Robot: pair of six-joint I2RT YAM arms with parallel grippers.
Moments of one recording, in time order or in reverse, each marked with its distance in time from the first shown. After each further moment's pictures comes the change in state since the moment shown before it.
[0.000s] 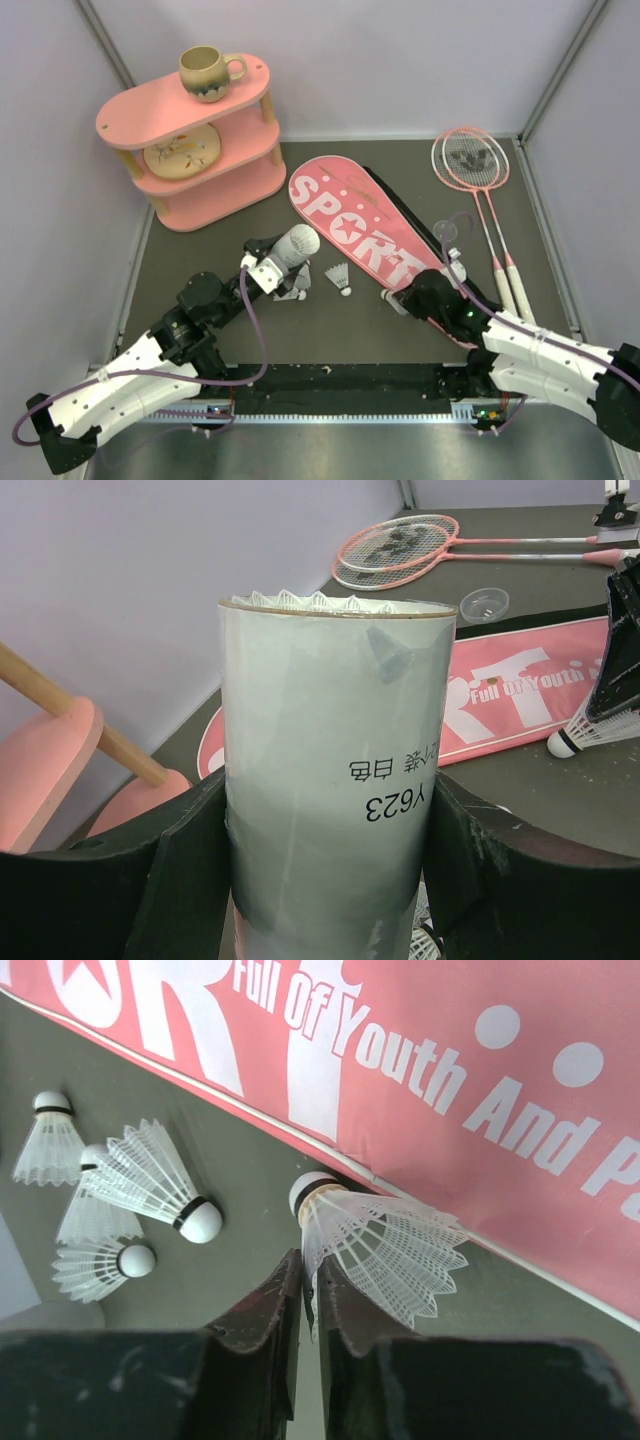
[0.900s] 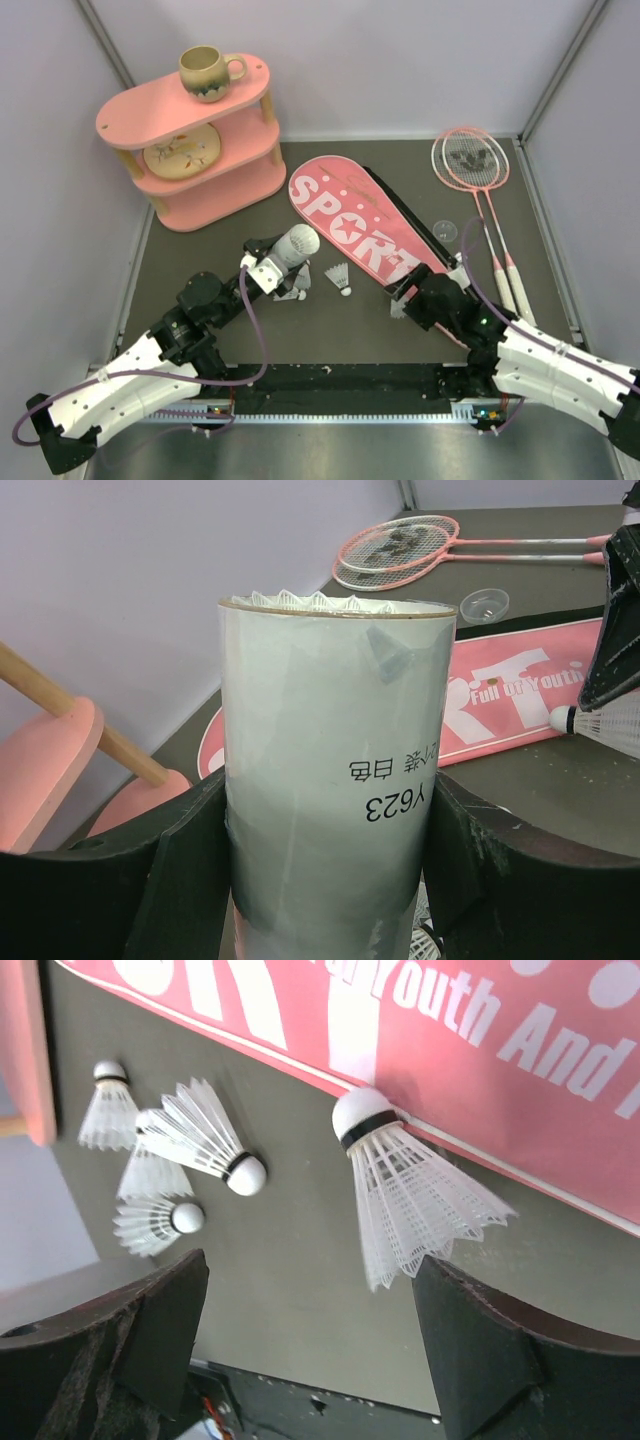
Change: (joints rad) left arm 0.000 -0.001 0.000 0.000 0.000 0.000; right arm 0.050 -0.138 0.019 -0.136 -0.037 0.070
